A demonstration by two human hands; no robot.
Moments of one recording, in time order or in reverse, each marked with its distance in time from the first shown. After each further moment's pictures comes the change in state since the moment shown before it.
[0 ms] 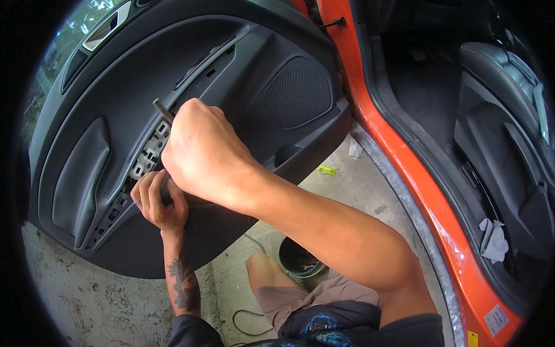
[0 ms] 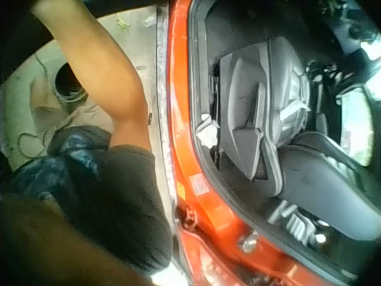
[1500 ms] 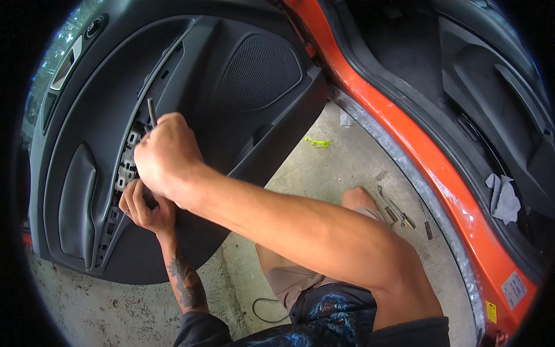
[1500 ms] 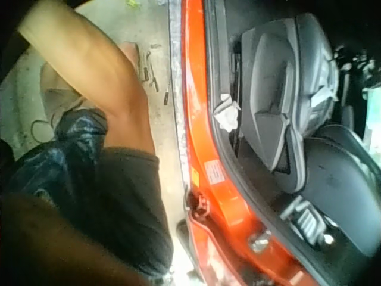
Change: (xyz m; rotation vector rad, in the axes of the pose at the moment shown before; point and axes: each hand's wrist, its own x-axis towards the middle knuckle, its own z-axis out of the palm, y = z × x) left_hand -0.005 -0.001 0.003 0.048 -0.006 0.017; right_hand -0.013 0.000 0.020 0.724 0.183 0.479
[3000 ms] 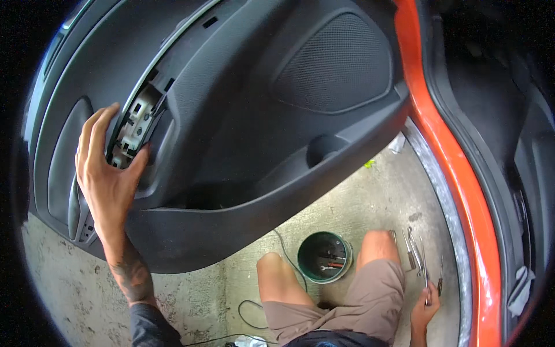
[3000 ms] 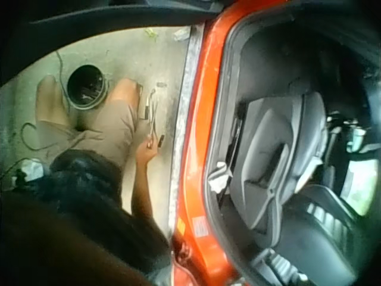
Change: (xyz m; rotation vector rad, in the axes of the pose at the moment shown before) left_hand 0.083 -0.026 -0.022 0.304 -0.410 0.117; right_hand -0.318 0.159 -0.381 -1.045 0.775 0.165
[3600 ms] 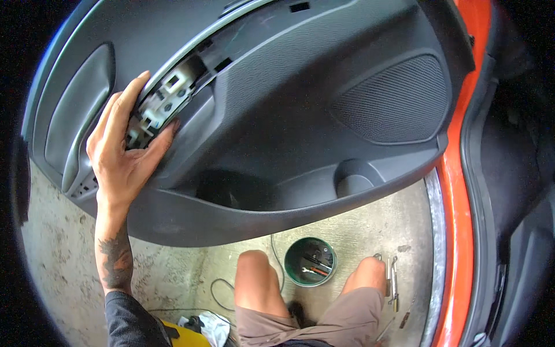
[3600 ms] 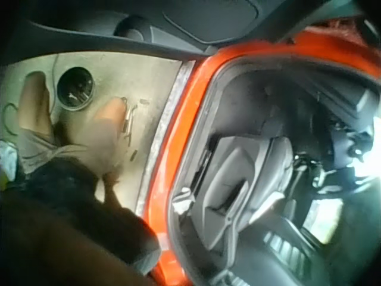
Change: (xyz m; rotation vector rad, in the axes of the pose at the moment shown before) left_hand -0.012 -0.010 0.007 -0.311 -0.036 -0.055; right_hand -0.035 0.189 -0.081 -1.240 -0.661 0.138
